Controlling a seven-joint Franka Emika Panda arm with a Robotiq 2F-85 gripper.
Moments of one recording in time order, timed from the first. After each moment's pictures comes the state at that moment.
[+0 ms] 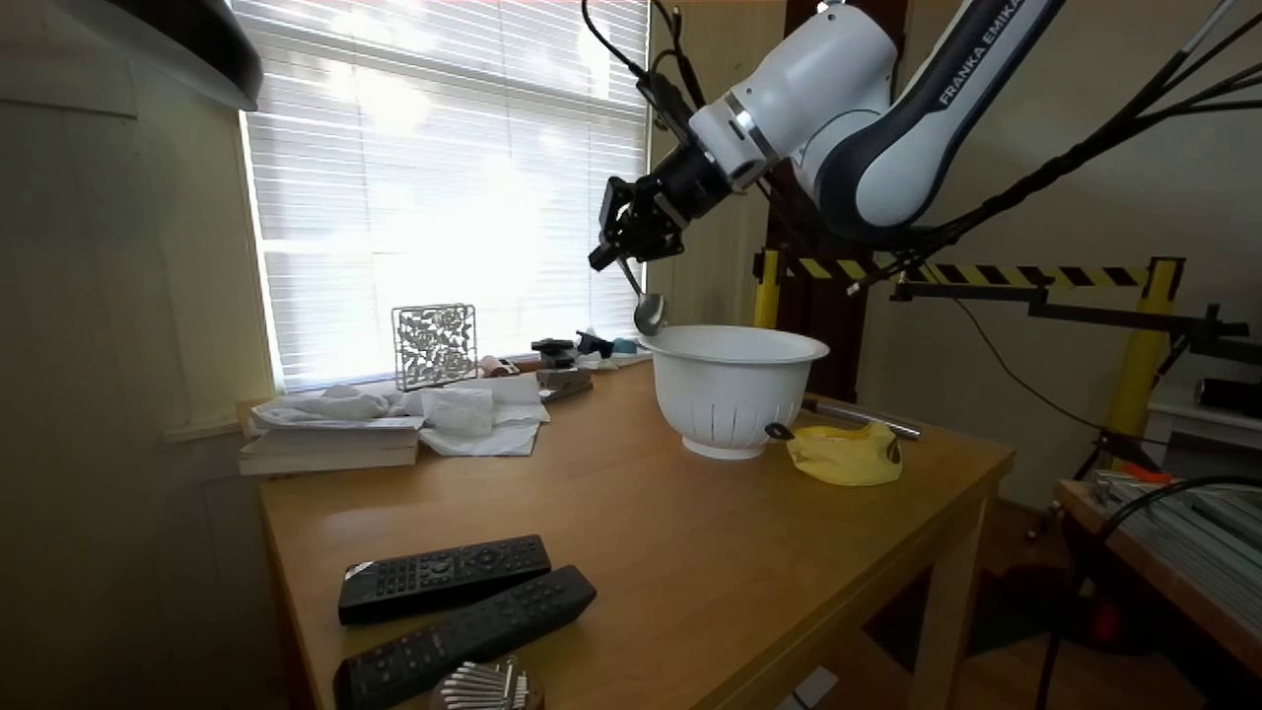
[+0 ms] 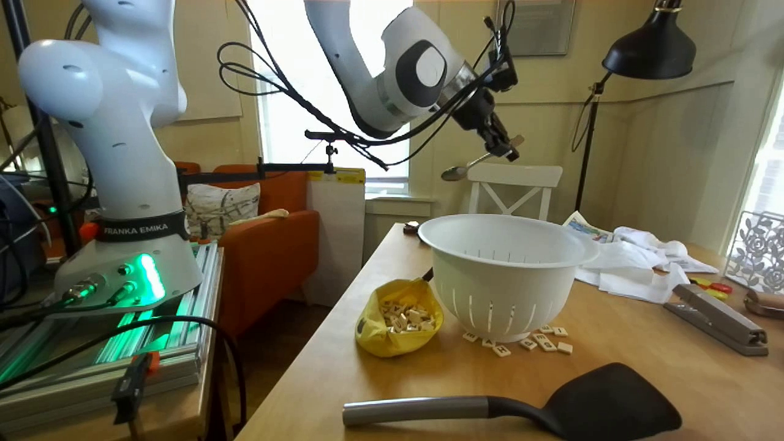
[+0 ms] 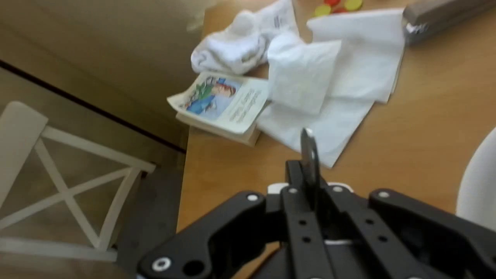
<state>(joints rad) -0.32 0.26 -0.04 -2.26 -0.68 3.47 -1.95</state>
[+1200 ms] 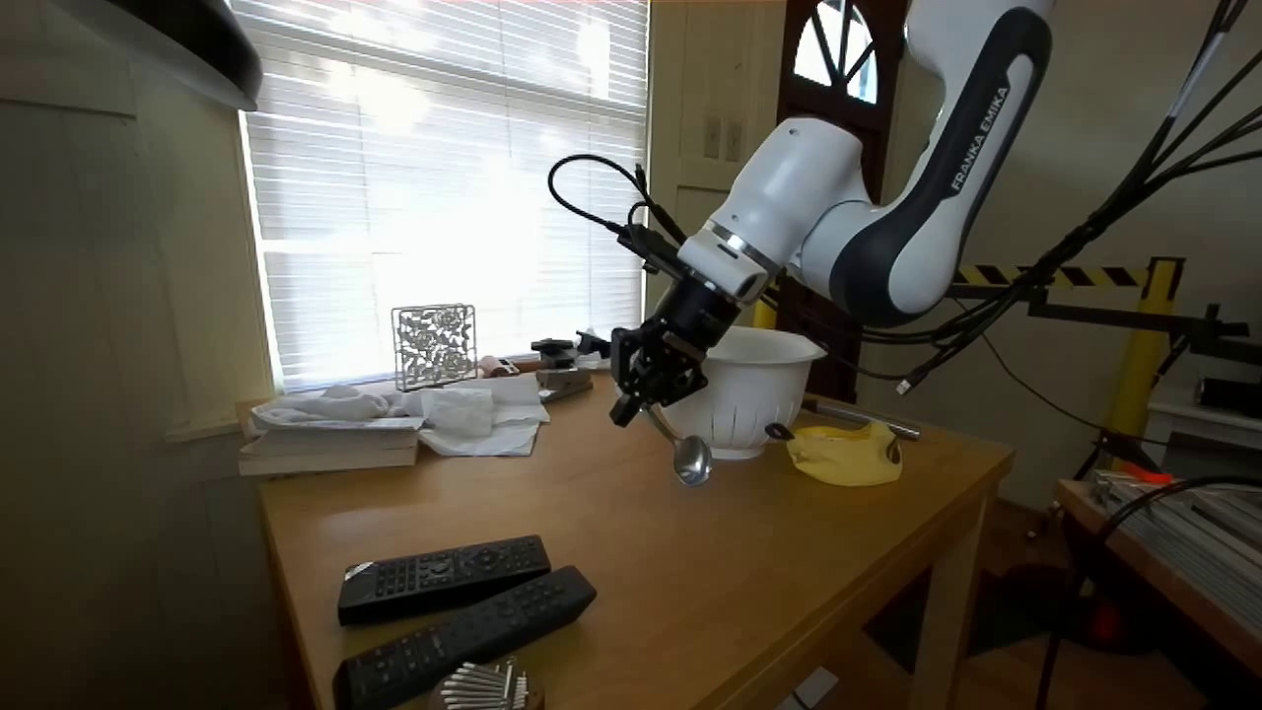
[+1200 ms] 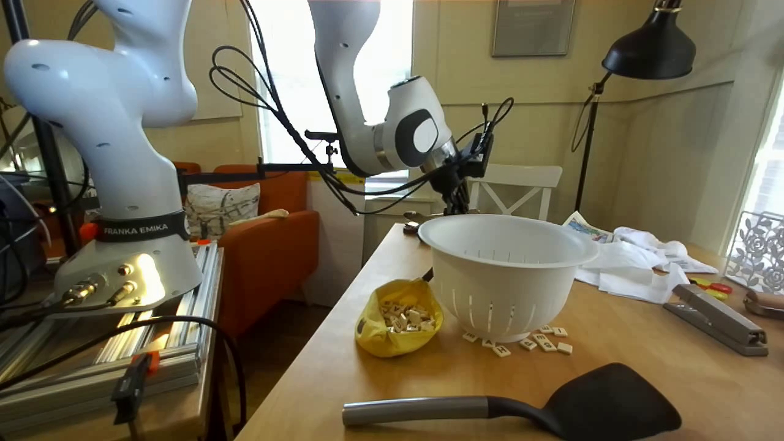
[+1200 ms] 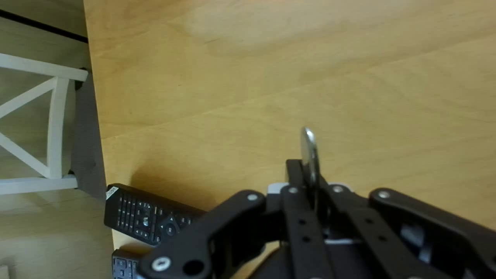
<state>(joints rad) -0.57 0.48 0.28 -2.27 -0.83 3.32 -1.77</state>
